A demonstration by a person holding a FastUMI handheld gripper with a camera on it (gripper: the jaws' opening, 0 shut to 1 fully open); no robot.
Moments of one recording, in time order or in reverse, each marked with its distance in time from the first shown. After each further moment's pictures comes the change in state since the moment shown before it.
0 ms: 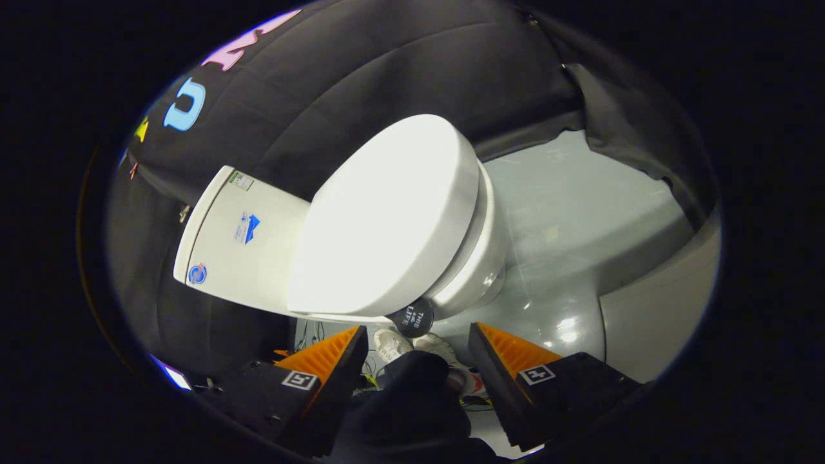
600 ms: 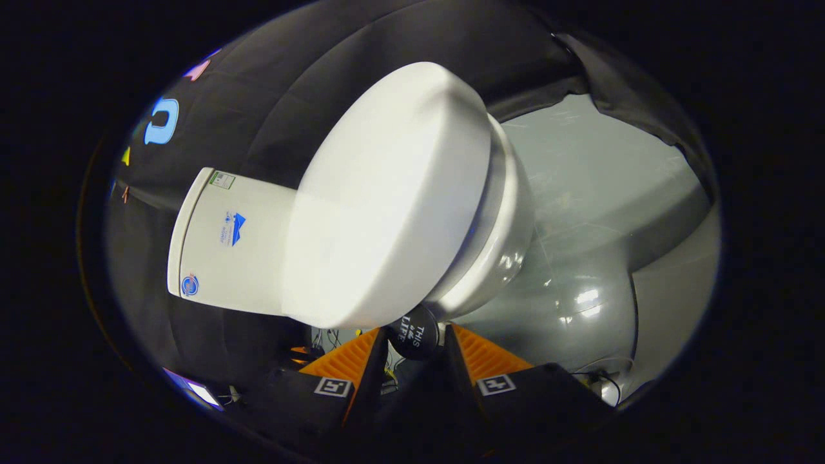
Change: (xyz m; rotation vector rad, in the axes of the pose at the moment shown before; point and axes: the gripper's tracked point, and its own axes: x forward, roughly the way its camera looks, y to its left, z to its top) arm 0.045 -0.004 -0.016 0.099 0.117 0.060
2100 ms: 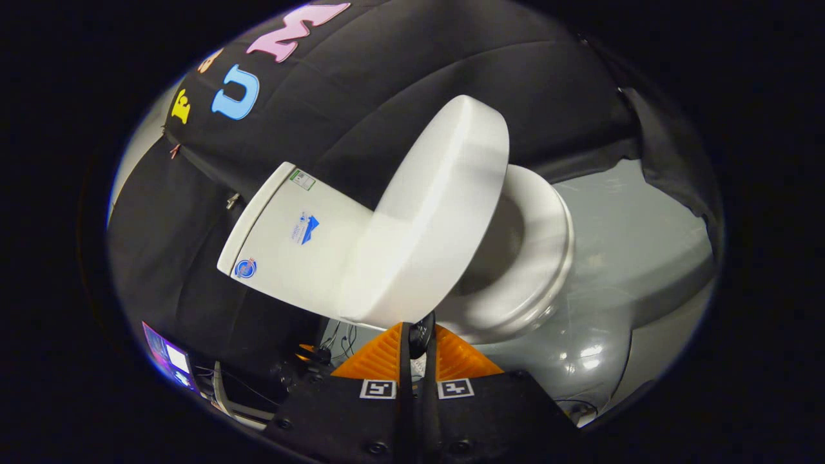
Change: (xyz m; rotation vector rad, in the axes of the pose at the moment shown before) arm -0.067 0.098 0.026 -0.270 -0.162 0.168
